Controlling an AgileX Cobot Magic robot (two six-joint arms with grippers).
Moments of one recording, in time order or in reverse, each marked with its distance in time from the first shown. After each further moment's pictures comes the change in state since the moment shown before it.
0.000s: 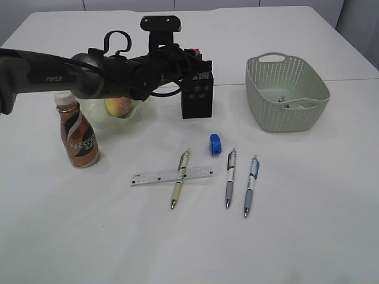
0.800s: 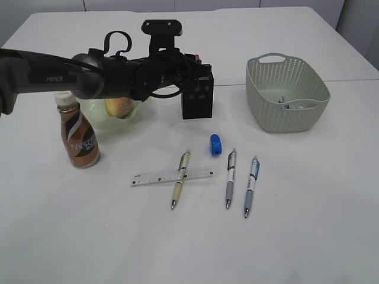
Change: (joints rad) left arm 0.000 0.000 -0.001 0.000 0.053 0.000; right arm 0.000 0.000 0.000 0.000 0.000 0.000
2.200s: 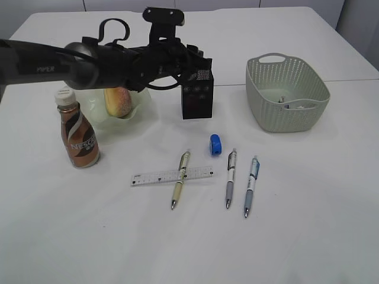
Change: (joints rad) left arm 0.000 -0.039 0.000 0.081 0.026 0.000; right arm 0.000 0.000 0.000 0.000 0.000 0.000
